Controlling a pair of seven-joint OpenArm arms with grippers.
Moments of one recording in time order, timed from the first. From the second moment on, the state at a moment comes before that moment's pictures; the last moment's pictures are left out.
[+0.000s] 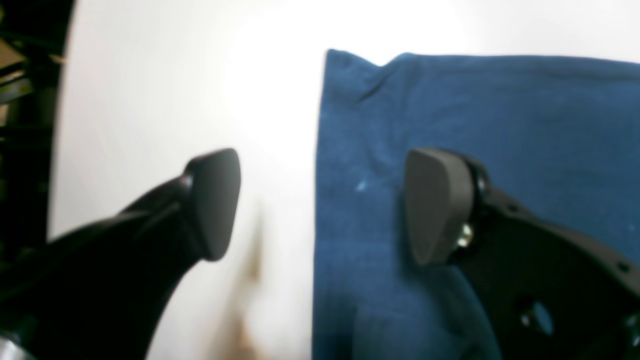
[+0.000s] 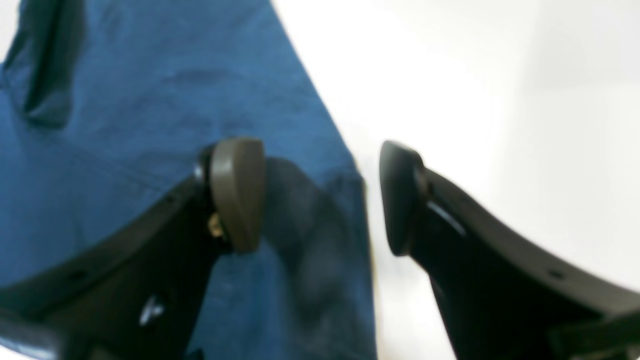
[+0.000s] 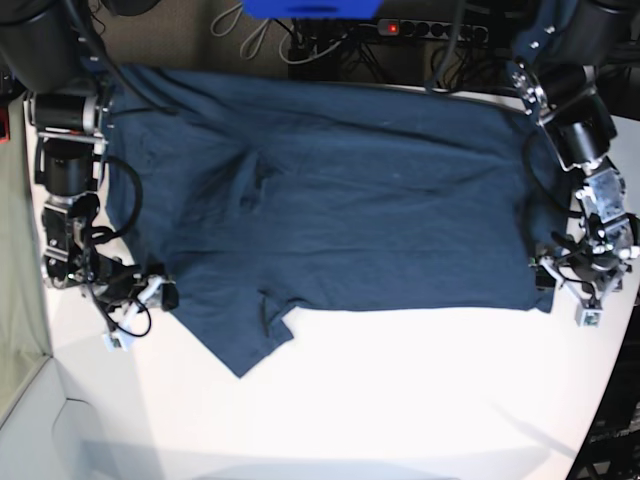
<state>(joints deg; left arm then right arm) -22.3 -17.2 -30.5 55.8 13.4 -32.3 31.1 28.8 17.7 7.2 41.7 12.2 34.5 -30.7</state>
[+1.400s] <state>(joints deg) -24.1 -15.8 -33.2 40.7 11.6 -23.7 16.3 23.5 18.0 2.8 41.6 15.2 34.5 -22.2</state>
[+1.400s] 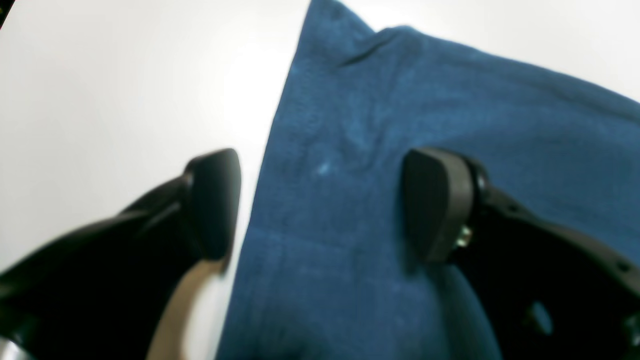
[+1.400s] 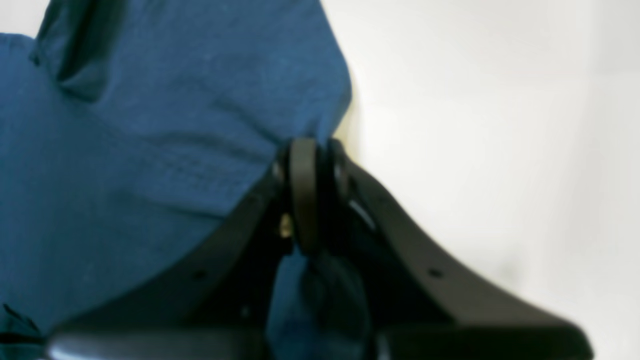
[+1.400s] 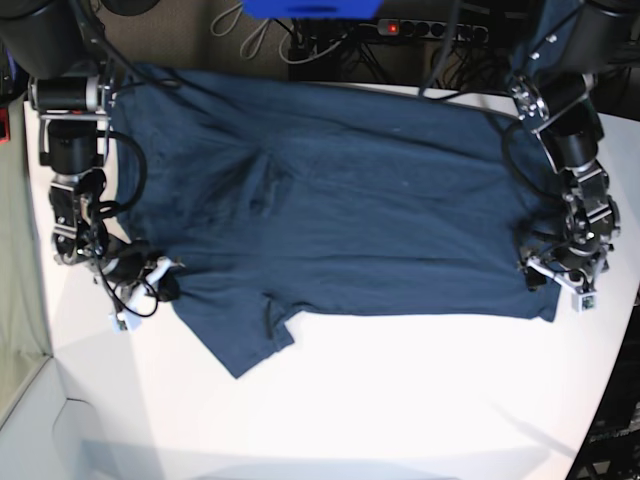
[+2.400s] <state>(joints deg) -19.1 -8.7 -33.3 62.7 13.0 -23.7 27.9 14.9 16.8 5.8 62.4 12.9 35.0 -36.9</state>
